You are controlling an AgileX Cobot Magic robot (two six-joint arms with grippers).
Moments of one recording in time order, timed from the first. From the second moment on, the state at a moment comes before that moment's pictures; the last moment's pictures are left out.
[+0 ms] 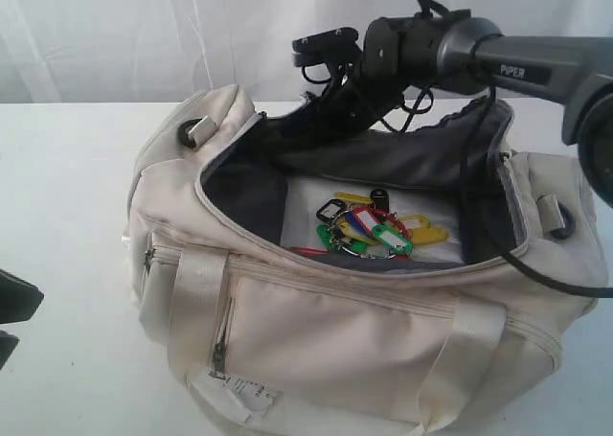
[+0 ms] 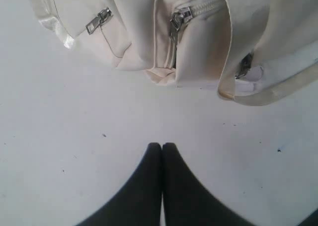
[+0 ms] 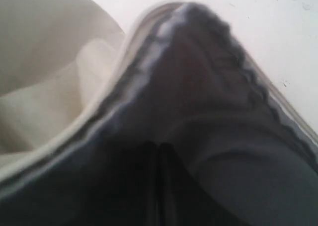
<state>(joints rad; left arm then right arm) -0.47 0.87 -0.71 -0.15 0.89 0.24 0.56 2.21 -1.85 0.13 0.62 -0.12</state>
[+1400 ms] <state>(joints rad) -0.53 1.27 -1.28 -0.39 1.11 0.46 0.56 0.92 -1.00 -0.22 0.83 0.12</state>
